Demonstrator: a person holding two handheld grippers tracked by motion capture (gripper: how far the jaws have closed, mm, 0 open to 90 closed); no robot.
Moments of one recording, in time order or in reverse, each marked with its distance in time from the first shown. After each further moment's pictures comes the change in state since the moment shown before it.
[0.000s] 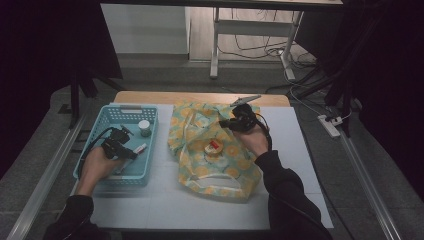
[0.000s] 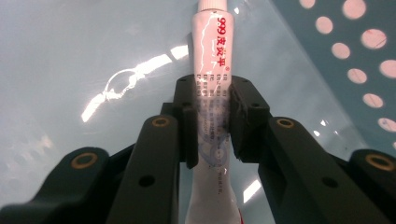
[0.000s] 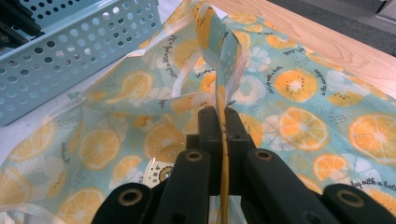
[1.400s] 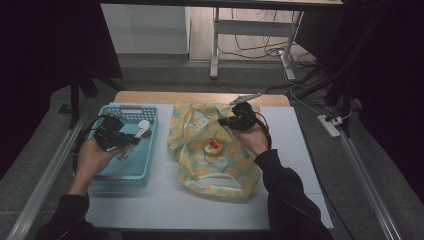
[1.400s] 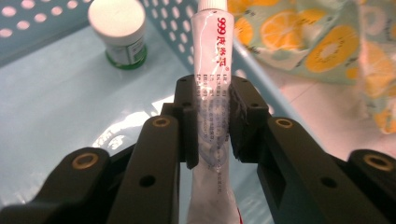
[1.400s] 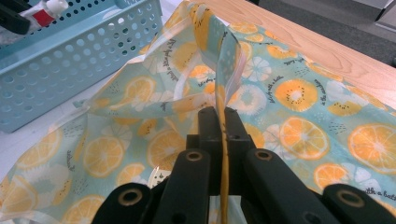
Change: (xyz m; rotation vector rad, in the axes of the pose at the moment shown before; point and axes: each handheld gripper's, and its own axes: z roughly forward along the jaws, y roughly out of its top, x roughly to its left) left arm -0.024 0.012 -0.066 -0.267 -0.064 0.018; right arm 0.002 0.005 -0.002 -0.022 0.005 -0.007
